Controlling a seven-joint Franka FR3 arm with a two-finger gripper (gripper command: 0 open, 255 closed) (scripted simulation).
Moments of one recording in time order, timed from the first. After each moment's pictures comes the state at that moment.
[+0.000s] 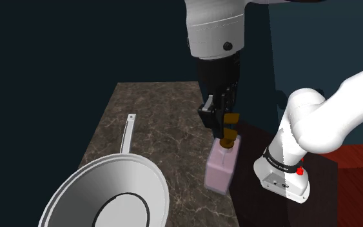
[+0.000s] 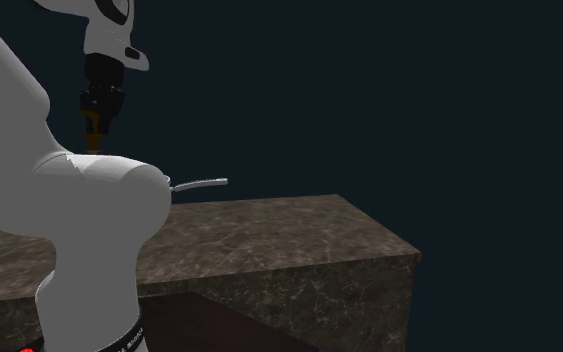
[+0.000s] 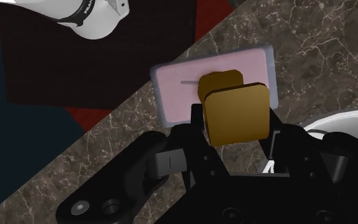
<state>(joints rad) 0.30 -0.61 0.42 -2.21 0.38 1.43 0.58</state>
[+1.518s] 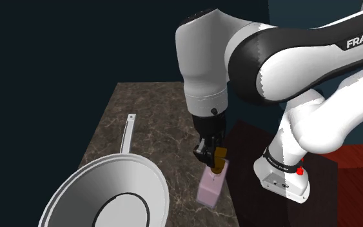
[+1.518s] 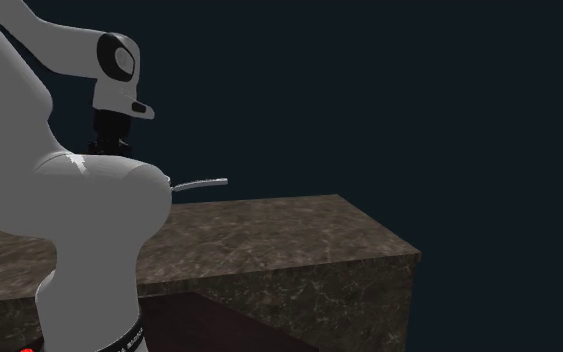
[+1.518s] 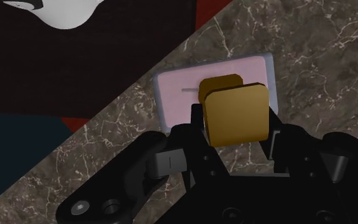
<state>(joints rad) 0.31 -0.59 0.50 -2.50 0.43 1.73 0.53</state>
